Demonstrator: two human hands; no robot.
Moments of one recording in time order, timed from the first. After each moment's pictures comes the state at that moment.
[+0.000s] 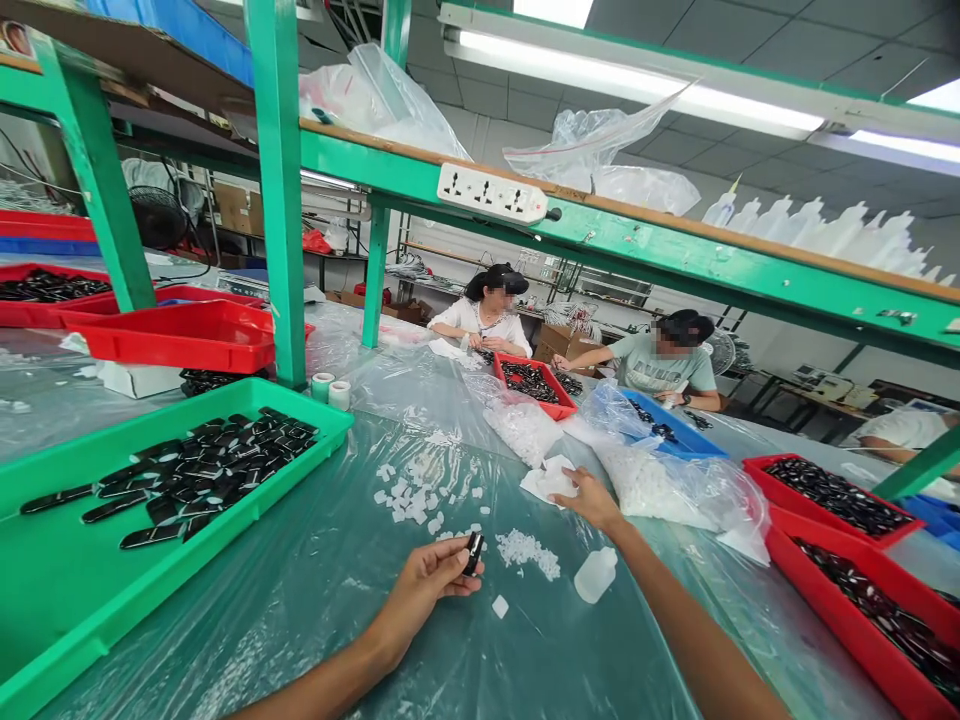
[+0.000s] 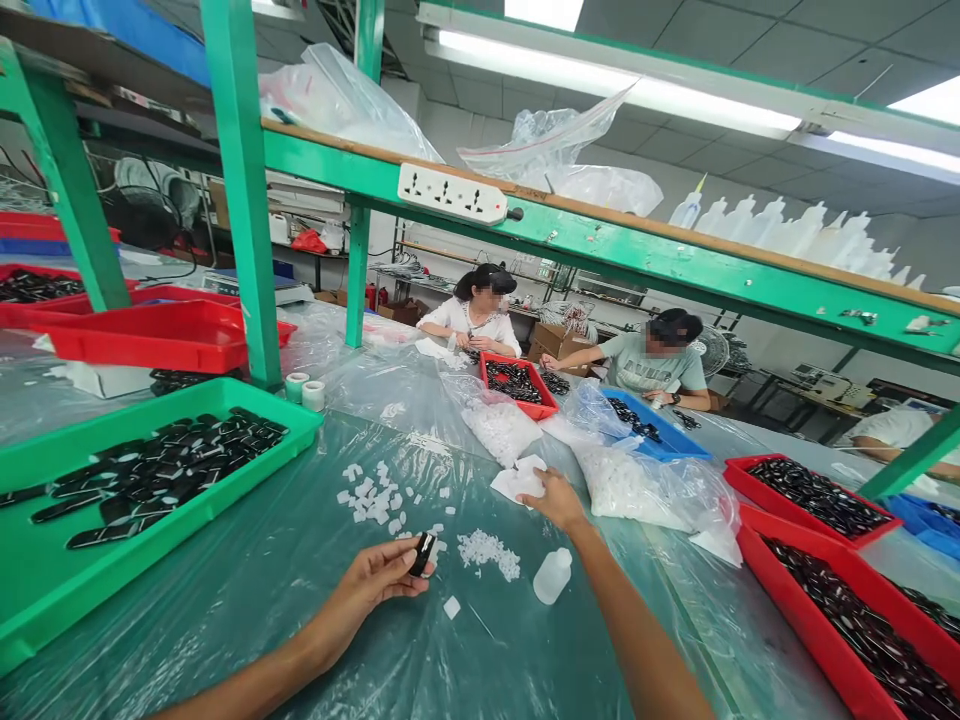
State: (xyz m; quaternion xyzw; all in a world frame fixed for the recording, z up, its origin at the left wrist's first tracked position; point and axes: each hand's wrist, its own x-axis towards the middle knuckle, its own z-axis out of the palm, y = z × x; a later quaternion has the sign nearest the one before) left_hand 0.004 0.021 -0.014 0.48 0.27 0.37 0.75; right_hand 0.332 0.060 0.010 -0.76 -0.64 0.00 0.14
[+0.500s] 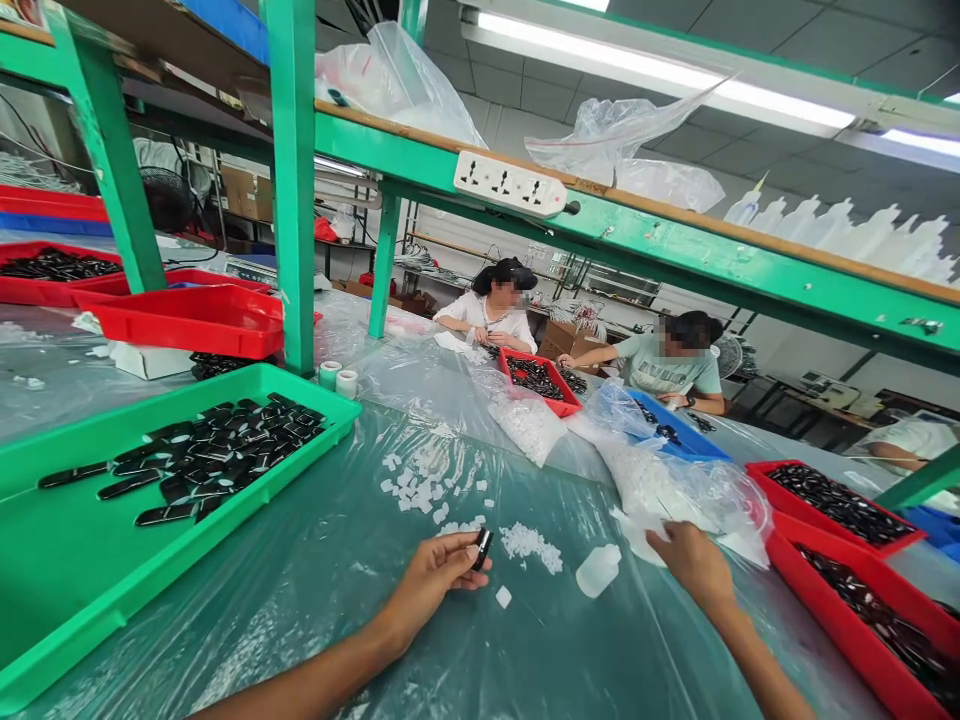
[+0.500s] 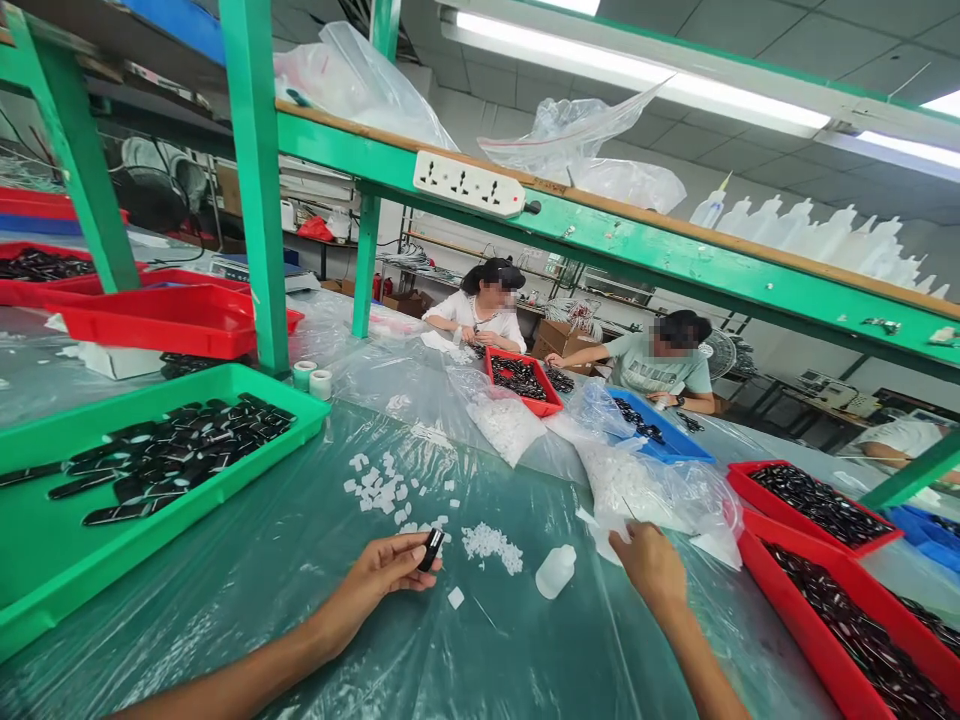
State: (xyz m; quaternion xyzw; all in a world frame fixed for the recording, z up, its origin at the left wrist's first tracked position) left_hand 0.003 0.017 -0.010 0.50 0.27 0.35 0.74; right_hand 0.387 -0.038 0.009 -0.89 -0.45 -0.05 0.10
